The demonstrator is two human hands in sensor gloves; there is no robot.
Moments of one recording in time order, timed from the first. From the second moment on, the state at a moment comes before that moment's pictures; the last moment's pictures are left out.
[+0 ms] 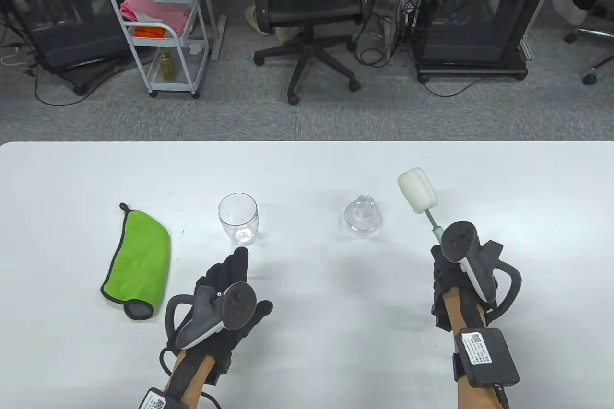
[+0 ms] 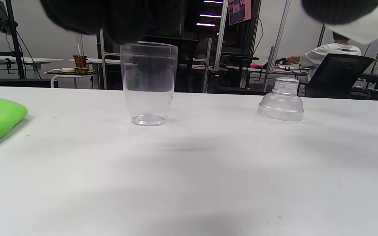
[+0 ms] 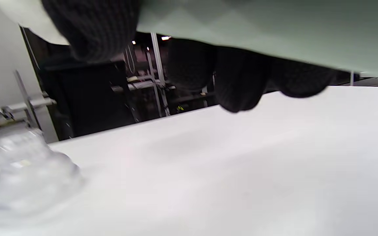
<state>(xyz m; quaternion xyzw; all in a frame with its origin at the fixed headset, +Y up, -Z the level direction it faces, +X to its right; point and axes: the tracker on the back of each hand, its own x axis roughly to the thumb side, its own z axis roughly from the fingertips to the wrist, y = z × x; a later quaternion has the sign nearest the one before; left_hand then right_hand) -0.171 -0.697 -0.254 -0.04 -0.11 0.03 0.99 0.237 -0.667 -0.311 -0.21 -0.06 0.97 0.12</state>
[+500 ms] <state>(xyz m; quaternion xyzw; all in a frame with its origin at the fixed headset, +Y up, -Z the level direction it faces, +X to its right) -0.181 -0.698 -0.254 -0.05 -0.08 0.04 0.99 0.135 -0.654 -0.272 0.05 -0.10 0.98 0.18</state>
